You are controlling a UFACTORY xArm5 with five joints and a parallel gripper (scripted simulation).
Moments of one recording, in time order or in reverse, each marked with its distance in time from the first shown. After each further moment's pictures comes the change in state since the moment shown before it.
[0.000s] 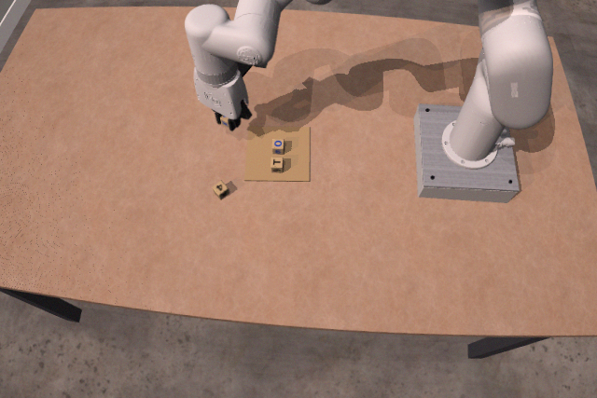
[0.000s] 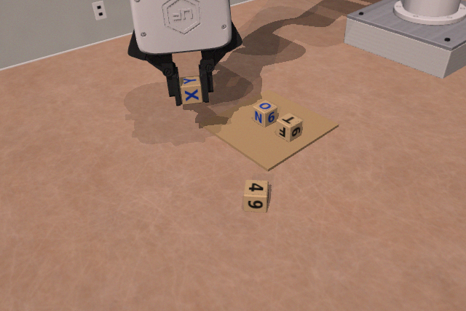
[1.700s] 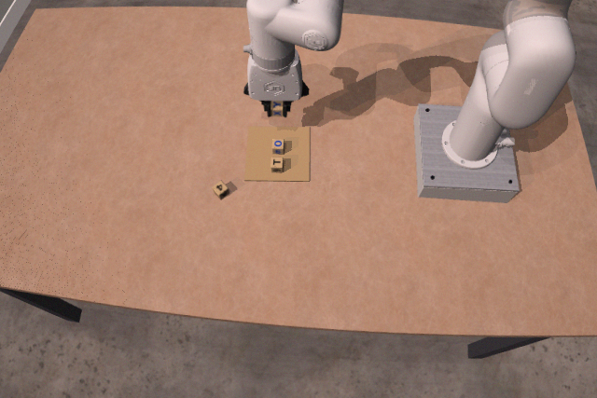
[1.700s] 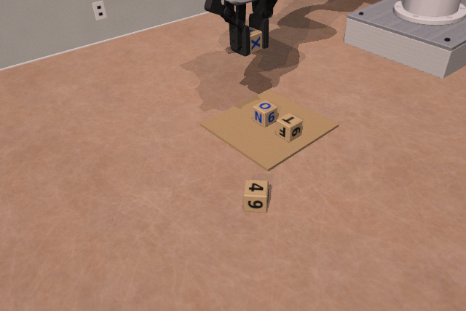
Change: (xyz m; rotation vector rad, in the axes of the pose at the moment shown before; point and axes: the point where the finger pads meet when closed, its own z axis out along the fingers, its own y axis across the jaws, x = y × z) arm 0.062 0.084 -0.029 -0.003 0.002 -0.538
